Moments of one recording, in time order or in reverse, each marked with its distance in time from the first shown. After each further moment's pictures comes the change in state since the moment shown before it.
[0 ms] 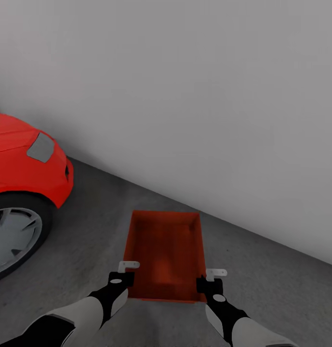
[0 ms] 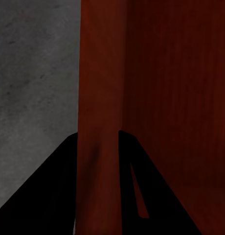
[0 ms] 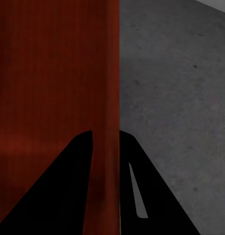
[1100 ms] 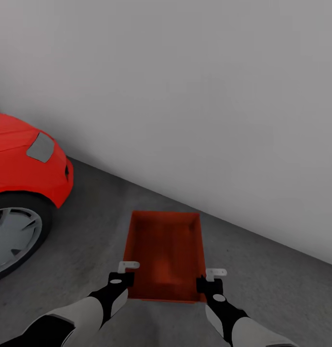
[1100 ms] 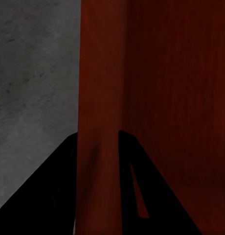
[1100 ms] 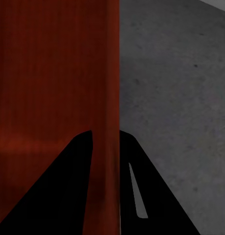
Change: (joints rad) left arm 0.000 0.000 -0.005 0.003 0.010 0.000 0.000; right arm 0.000 0.000 0.002 -0.002 0.000 0.006 0.000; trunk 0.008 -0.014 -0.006
